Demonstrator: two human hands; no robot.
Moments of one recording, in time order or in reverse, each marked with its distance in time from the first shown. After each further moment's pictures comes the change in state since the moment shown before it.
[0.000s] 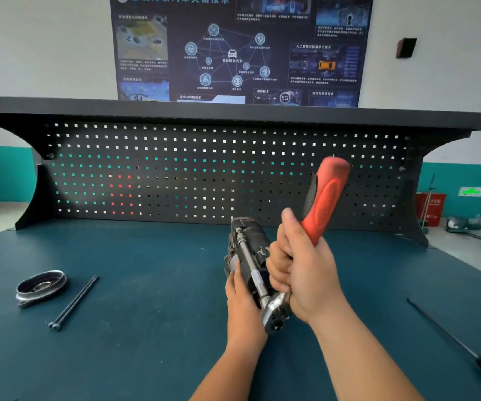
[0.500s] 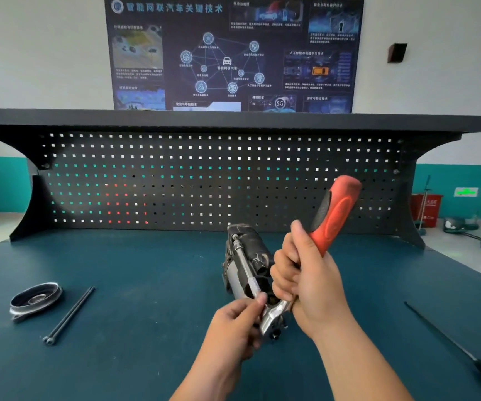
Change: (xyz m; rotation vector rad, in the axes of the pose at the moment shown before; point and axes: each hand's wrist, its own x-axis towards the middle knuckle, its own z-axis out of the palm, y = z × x) left_hand -0.034 0.040 -0.039 -0.451 -0.213 -0.300; right_hand 0.000 0.004 -0.012 0.128 0.051 0.004
